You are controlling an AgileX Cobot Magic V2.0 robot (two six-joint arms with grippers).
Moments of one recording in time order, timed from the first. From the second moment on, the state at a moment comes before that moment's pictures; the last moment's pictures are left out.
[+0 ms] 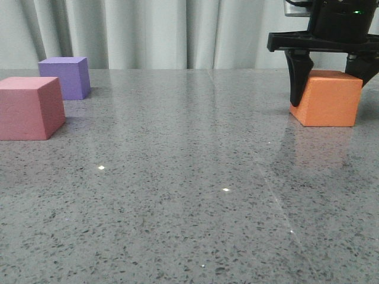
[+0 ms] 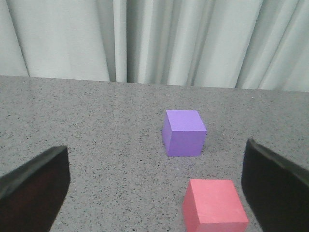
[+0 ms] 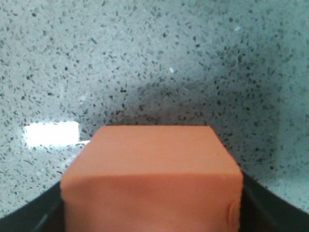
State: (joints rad) left arm 0.01 0.59 -0.69 -0.23 0.41 0.06; right arm 0.25 1.84 -1.56 0.00 1.12 0.32
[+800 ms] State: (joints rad) left arm 0.01 0.59 -0.69 -0.23 0.41 0.06; right arm 0.47 2.01 -2.05 0.02 1.24 0.38
